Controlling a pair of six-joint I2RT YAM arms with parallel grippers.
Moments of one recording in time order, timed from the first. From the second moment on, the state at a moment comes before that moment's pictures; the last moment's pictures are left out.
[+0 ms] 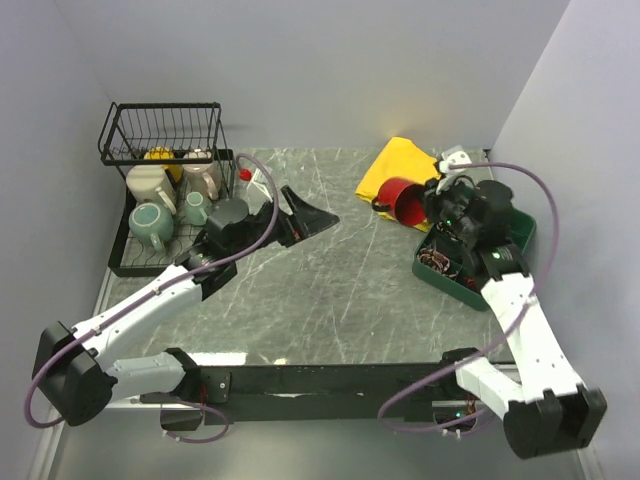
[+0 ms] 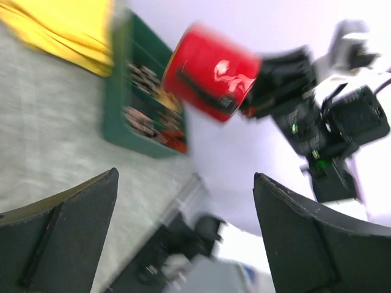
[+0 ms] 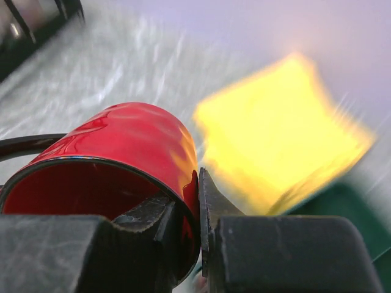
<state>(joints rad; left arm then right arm) -0.71 1.16 0.93 0.14 0.20 -1.02 0.13 1.00 0.93 -0.19 -0.29 -0.11</state>
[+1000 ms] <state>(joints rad) -0.79 1.24 0.85 0.76 0.85 -1.37 0.55 0.71 0.88 0.17 -0.52 -0.69</state>
